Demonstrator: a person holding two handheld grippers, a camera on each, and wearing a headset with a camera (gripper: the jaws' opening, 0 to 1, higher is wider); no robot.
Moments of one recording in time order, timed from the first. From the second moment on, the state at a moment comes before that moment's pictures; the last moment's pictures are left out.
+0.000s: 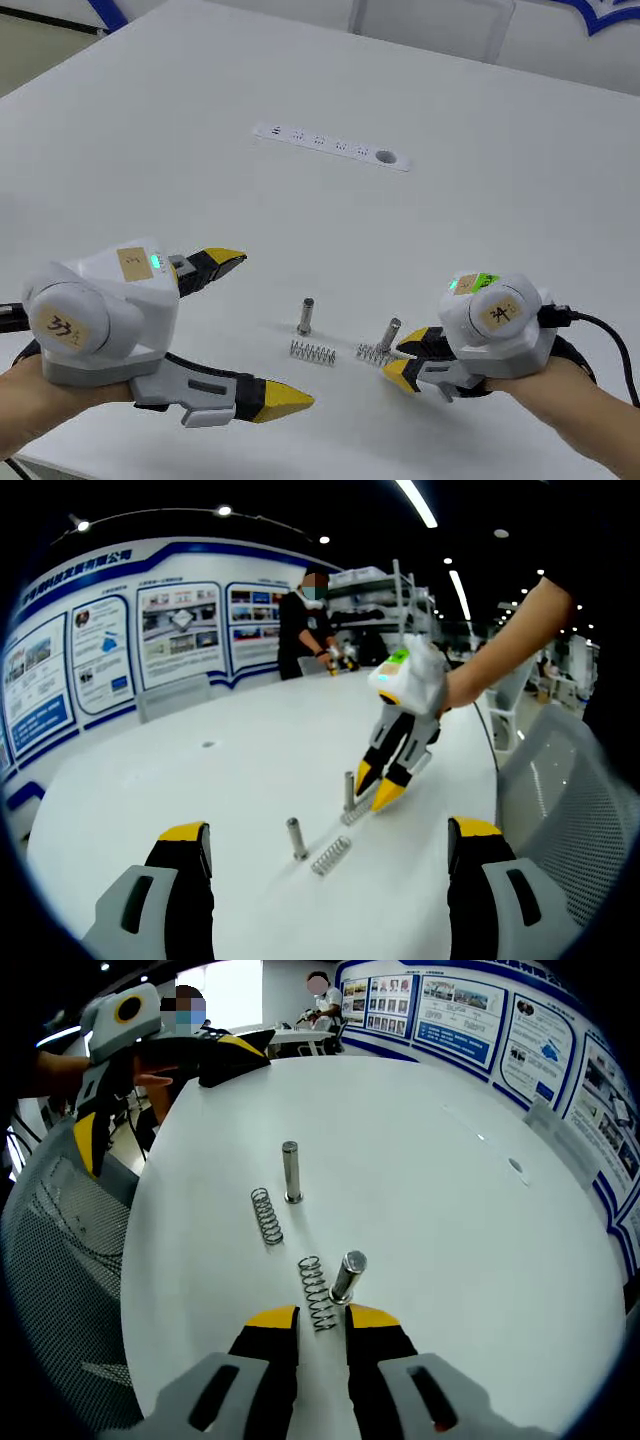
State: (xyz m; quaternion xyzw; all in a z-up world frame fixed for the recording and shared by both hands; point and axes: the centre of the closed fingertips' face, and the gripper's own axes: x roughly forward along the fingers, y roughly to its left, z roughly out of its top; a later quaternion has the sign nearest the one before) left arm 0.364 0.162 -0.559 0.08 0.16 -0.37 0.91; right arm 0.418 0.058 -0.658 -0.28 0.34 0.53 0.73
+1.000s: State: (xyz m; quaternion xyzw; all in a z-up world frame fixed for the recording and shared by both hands) left arm 0.363 0.163 -0.560 0.09 0.17 -0.37 0.91; right arm 0.408 0.056 -0.665 -0.29 0.34 0.55 0.71
